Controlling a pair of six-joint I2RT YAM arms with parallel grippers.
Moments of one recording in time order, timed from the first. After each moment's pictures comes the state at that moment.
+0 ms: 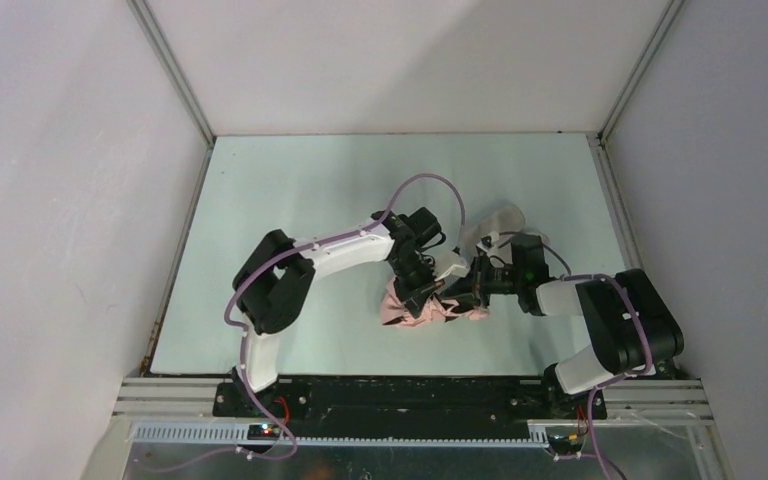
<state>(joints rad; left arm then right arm) -0.86 1.97 1.46 -0.89 0.55 0.40 0.26 1.53 0.39 0.48 -1.06 1.13</state>
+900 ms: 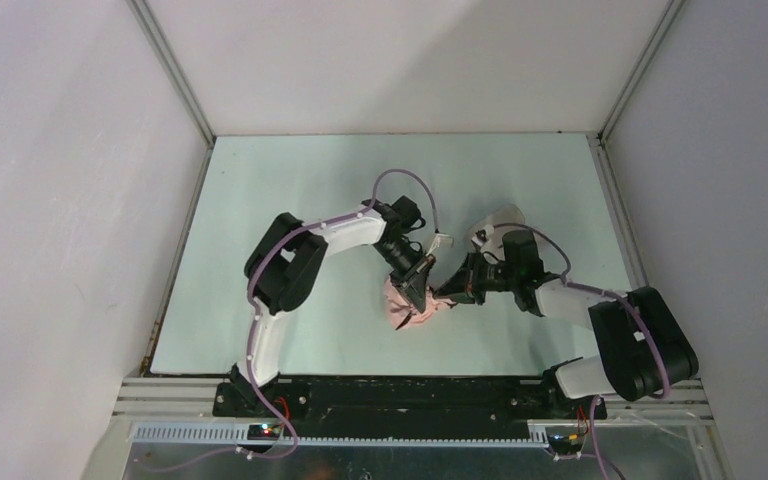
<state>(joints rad) -0.72 2.10 1.50 -0.87 0.90 0.16 0.34 1.40 0.42 0.35 -0.93 1.07</state>
